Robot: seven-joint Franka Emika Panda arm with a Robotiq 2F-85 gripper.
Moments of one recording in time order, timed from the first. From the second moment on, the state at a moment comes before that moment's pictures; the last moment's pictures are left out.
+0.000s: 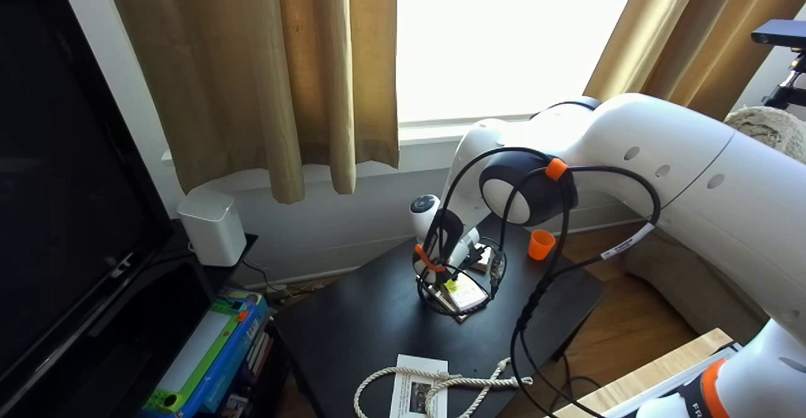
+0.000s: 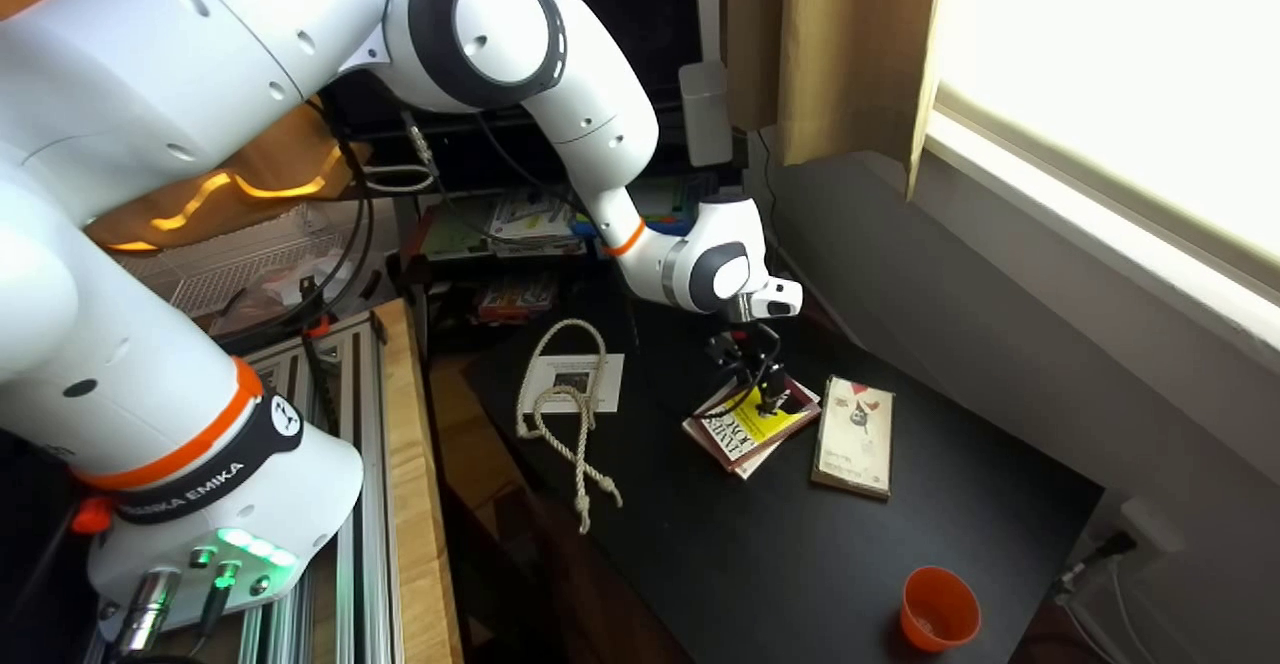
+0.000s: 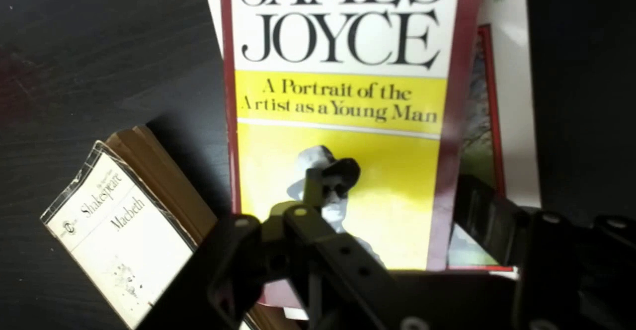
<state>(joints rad) 0.44 1.34 -0.25 -1.55 -0.11 2.74 0.34</state>
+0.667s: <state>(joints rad) 0.40 1.32 -0.24 -1.55 -0.11 2.73 0.30</state>
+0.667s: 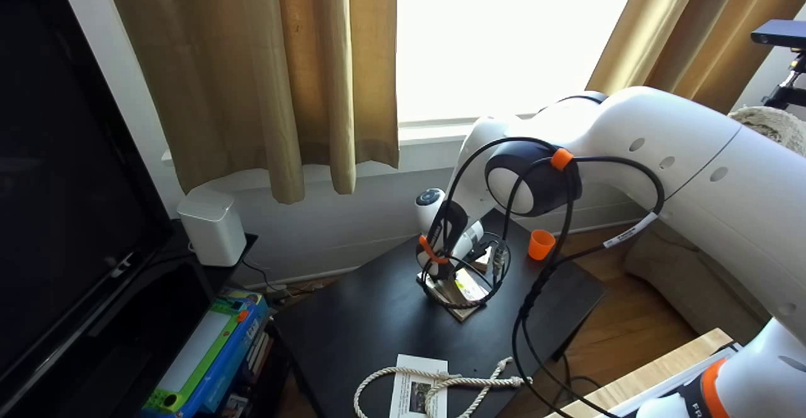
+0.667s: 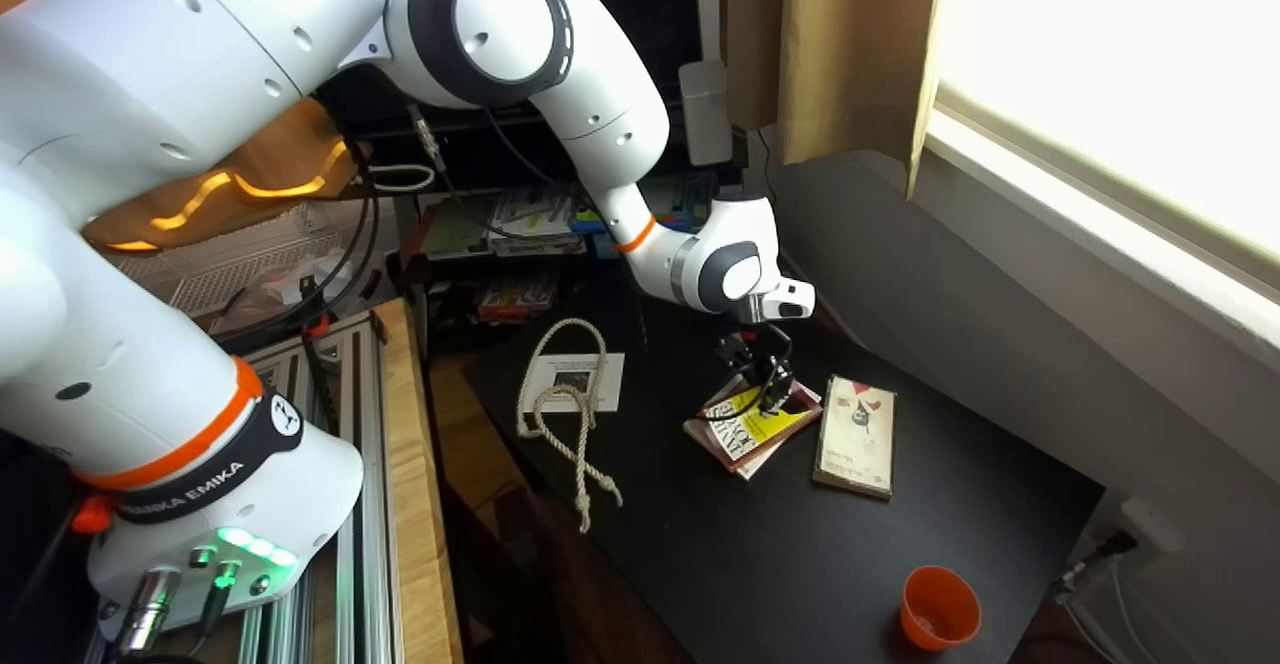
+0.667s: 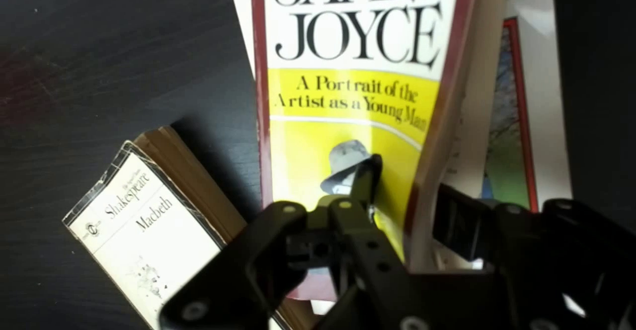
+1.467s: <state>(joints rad) 0.40 1.17 -0.22 -1.66 -0.17 2.73 0.21</state>
